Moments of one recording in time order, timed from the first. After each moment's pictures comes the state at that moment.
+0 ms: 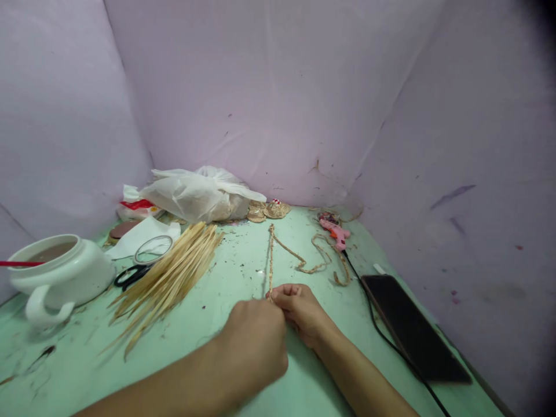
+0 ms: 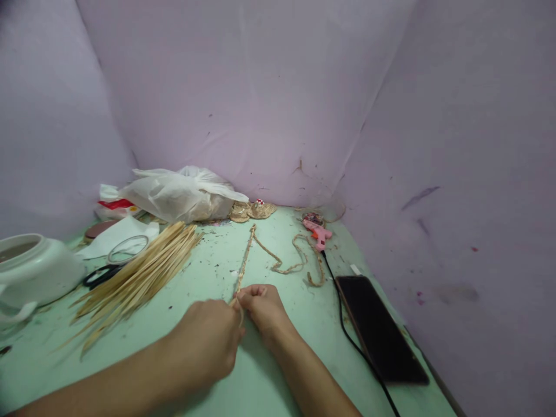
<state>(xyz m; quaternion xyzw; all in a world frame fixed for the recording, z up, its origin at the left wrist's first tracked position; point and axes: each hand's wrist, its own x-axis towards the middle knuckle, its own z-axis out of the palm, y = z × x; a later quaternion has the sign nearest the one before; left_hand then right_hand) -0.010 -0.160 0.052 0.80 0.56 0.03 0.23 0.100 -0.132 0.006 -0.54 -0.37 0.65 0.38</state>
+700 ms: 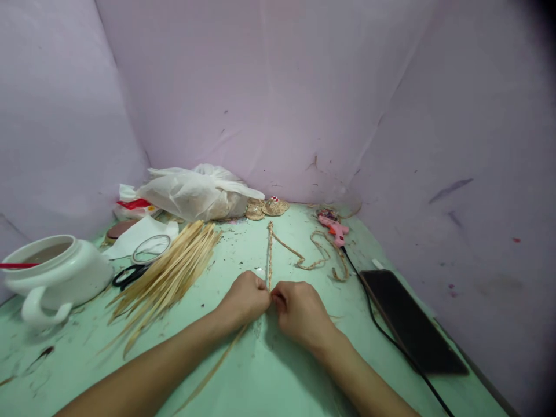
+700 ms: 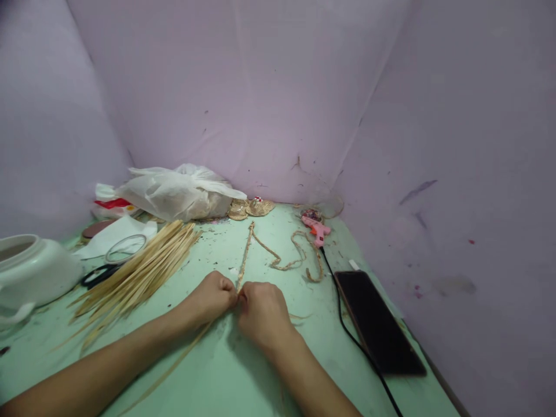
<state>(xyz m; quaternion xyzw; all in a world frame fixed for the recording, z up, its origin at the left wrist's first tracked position) -0.019 -0.114 0.010 0.66 0.61 0.19 0.41 0.110 -0.141 0.013 -0.60 -0.77 0.15 0.17</state>
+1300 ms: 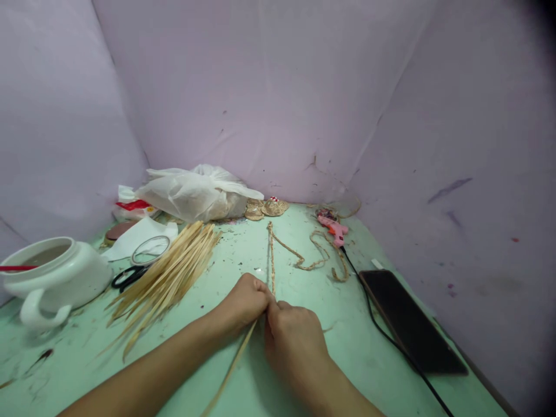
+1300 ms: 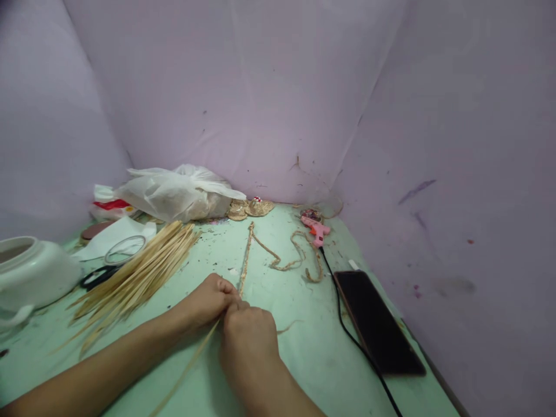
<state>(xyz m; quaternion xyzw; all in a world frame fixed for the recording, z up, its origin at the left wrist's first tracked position) -0.016 -0.120 0.021 0.53 0.55 0.25 0.59 0.085 -0.176 0.036 -0.61 -0.78 0.08 0.07</state>
